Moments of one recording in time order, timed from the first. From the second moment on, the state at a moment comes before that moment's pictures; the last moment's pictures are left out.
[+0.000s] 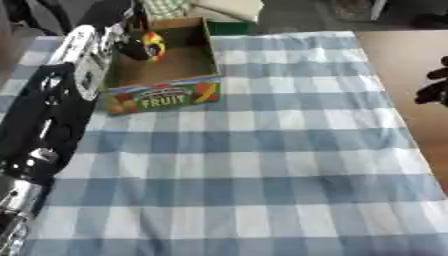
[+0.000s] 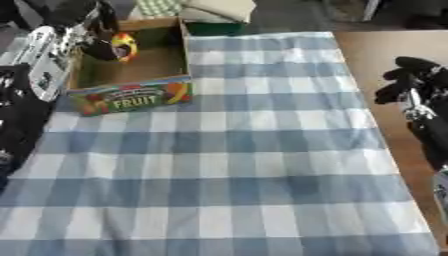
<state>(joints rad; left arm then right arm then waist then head) -0.99 0.39 -0.05 -0.89 -1.10 0.10 -0.07 -0.33 -0.43 0.06 -1.69 -0.25 -0.20 0.01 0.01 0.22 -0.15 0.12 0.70</state>
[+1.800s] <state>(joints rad) -0.31 0.50 0.19 -1.72 -0.14 0.09 0.11 -0.32 -0.43 0.04 -1.68 -0.25 -0.20 0.00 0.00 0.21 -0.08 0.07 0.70</state>
